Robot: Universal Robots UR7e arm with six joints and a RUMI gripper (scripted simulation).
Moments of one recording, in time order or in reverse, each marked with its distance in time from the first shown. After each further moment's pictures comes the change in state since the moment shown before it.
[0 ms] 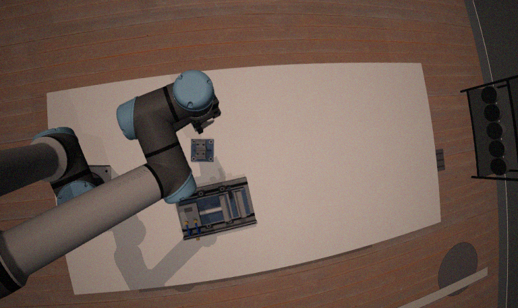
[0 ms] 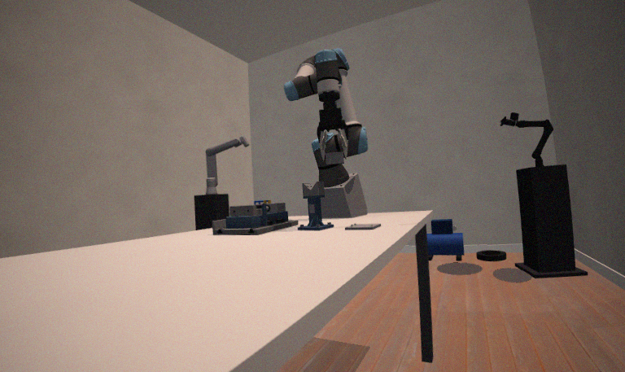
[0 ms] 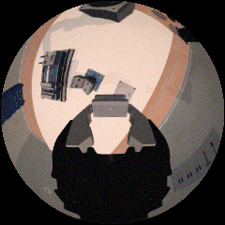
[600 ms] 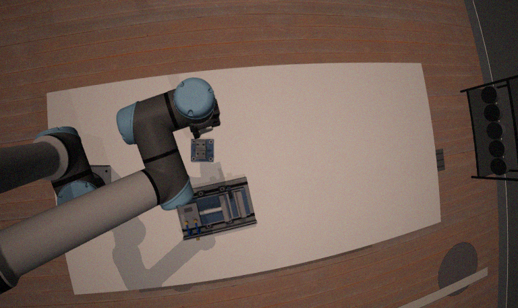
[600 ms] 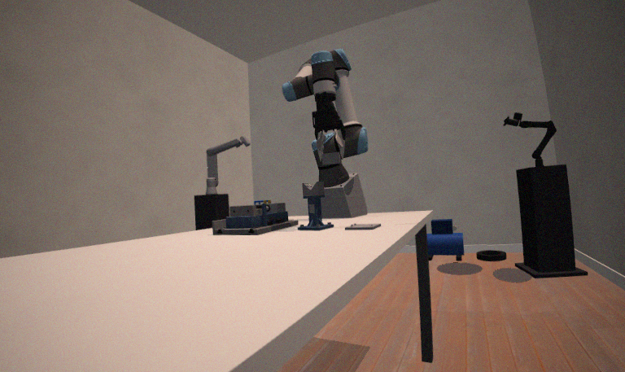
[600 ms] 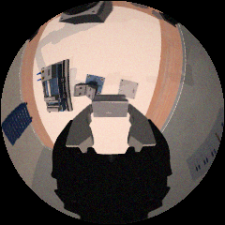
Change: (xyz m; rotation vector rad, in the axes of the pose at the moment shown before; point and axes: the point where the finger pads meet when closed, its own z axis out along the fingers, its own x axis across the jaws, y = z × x) arm -0.010 -0.005 0.000 0.001 0.001 0.235
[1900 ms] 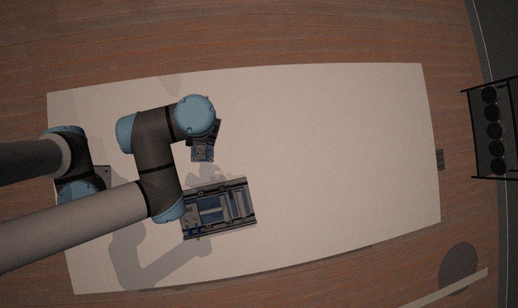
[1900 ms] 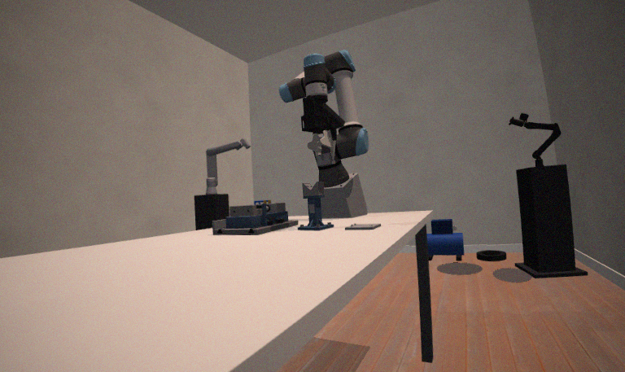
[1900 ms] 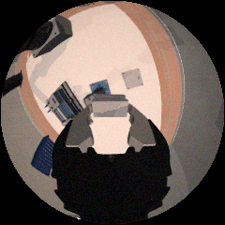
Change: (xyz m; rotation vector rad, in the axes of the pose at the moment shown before) arm -0.023 -0.004 0.000 0.000 0.001 0.523
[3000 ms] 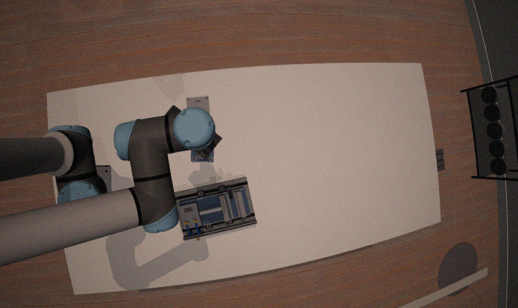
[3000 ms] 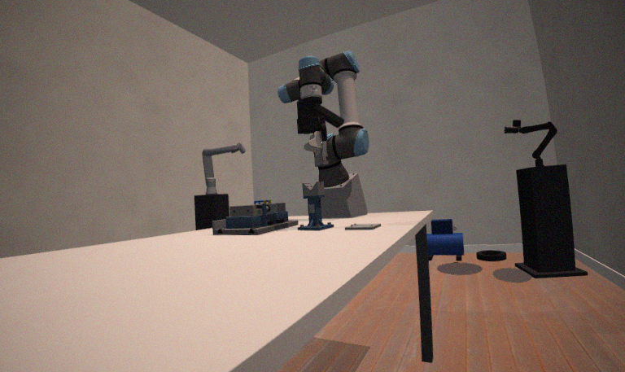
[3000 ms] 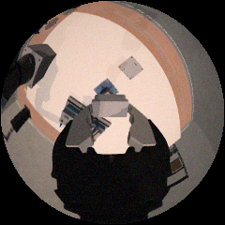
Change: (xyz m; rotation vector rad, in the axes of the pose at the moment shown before) arm -0.016 0.007 0.000 -0.003 0.002 0.420
